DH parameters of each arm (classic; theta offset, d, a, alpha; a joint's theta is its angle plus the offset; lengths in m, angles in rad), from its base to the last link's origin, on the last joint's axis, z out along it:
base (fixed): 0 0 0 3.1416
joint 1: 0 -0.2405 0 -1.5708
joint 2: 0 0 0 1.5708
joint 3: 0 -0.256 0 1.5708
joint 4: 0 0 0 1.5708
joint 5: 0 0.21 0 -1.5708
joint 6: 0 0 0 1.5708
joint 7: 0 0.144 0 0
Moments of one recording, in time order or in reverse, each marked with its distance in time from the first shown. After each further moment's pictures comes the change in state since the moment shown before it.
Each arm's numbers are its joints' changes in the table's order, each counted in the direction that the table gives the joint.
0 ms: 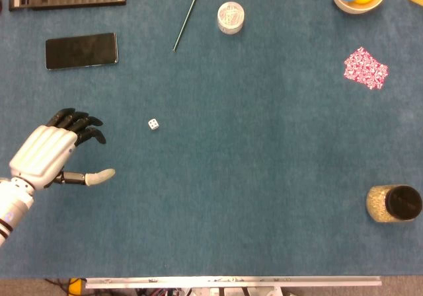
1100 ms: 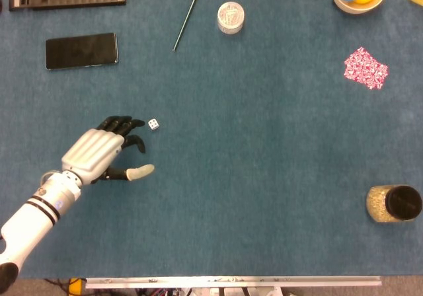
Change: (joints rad) left arm 0.123 0.219 0.002 0.080 -0.153 -0.128 0.096; right arm -0.003 0.003 0.002 0.015 0.015 -0.003 0.007
